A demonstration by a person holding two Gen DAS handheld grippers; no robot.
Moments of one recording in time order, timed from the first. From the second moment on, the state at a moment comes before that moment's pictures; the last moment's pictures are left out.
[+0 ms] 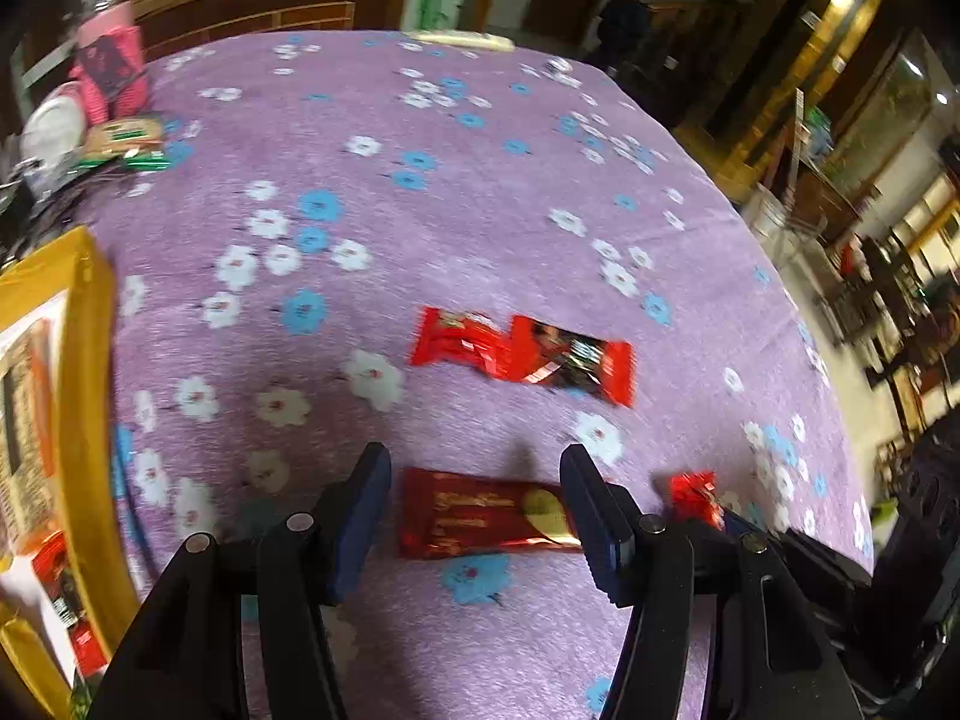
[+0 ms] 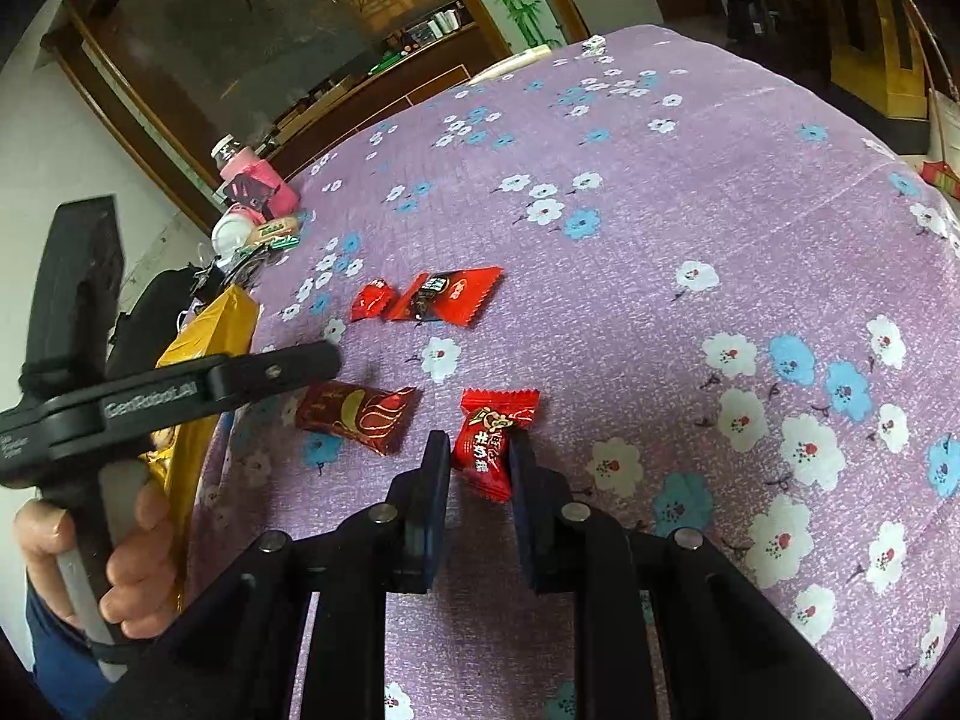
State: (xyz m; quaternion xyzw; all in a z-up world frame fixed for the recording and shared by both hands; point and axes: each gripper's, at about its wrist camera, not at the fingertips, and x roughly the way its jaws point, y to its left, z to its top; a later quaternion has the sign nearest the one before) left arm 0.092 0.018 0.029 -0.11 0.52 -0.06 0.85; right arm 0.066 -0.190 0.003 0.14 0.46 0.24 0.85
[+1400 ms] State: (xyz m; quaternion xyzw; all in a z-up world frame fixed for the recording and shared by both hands) left arm 0.046 -0.019 0.018 0.01 0.47 -0.06 0.88; right arm 0.061 -0.196 0.009 0.14 0.44 0.23 0.86
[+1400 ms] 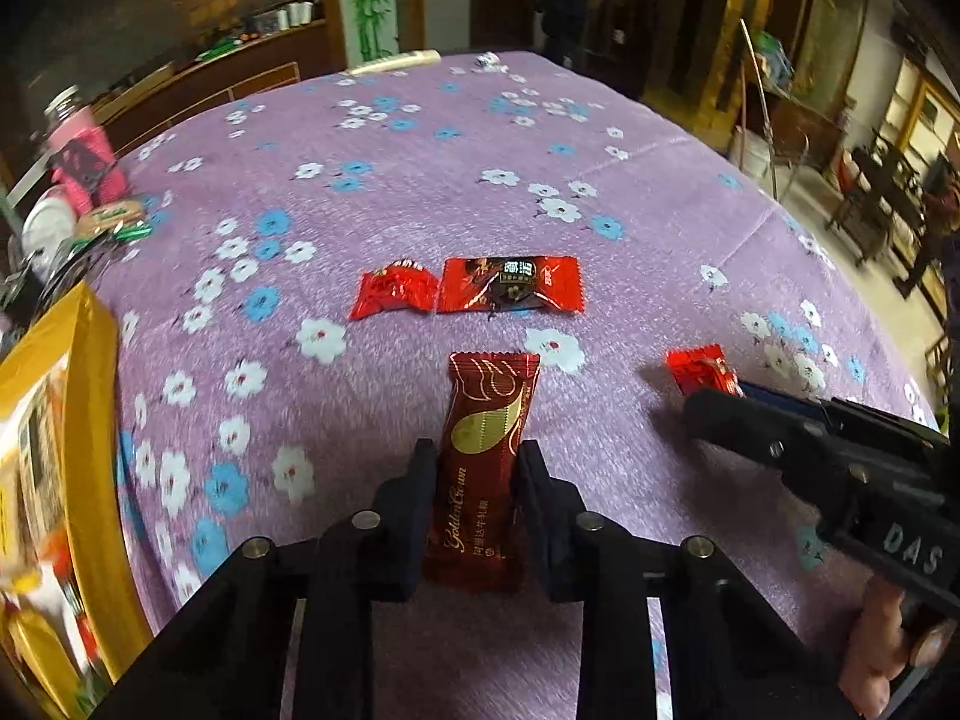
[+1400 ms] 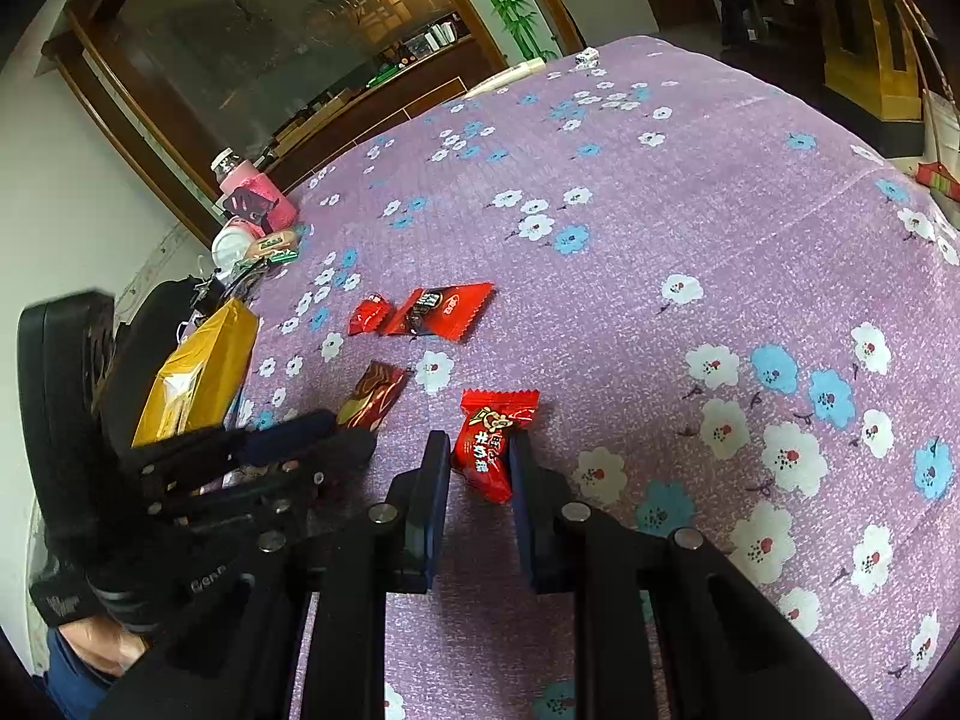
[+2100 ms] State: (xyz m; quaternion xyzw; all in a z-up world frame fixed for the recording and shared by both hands) left arm 0.004 0.007 0.043 -0.05 0.34 -0.02 0.94; right arm 0.036 -0.175 0.039 0.07 0.35 0.23 0.90
